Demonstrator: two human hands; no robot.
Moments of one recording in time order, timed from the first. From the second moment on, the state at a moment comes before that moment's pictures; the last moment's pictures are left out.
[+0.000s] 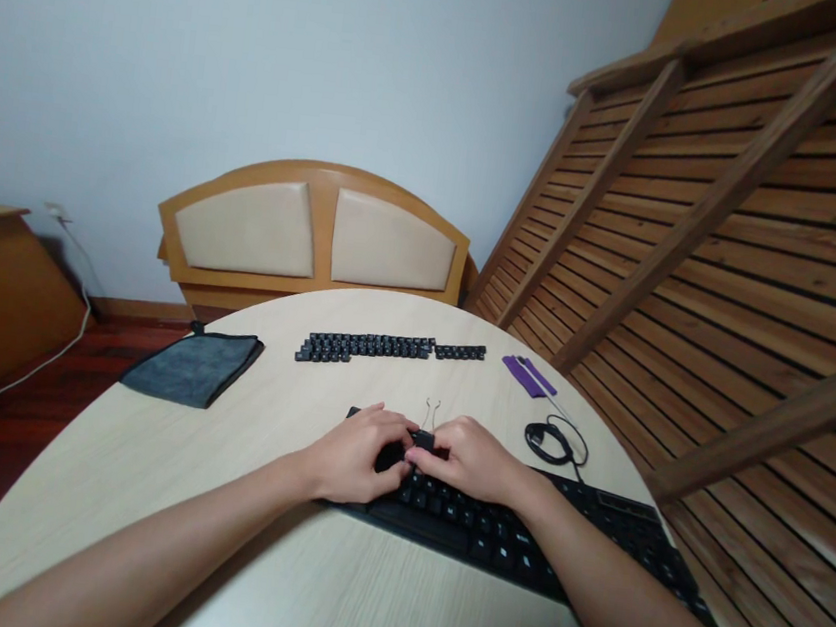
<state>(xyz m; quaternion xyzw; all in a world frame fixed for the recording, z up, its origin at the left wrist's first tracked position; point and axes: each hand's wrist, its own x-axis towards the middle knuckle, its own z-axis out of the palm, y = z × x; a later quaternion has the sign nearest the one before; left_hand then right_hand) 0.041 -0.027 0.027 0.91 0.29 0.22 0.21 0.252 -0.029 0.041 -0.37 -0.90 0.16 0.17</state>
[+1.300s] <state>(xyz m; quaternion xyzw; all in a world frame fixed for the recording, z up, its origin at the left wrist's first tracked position) 0.039 -0.023 0.013 0.80 0.31 0.34 0.37 0.251 -0.024 0.035 -0.42 -0.75 0.40 0.32</state>
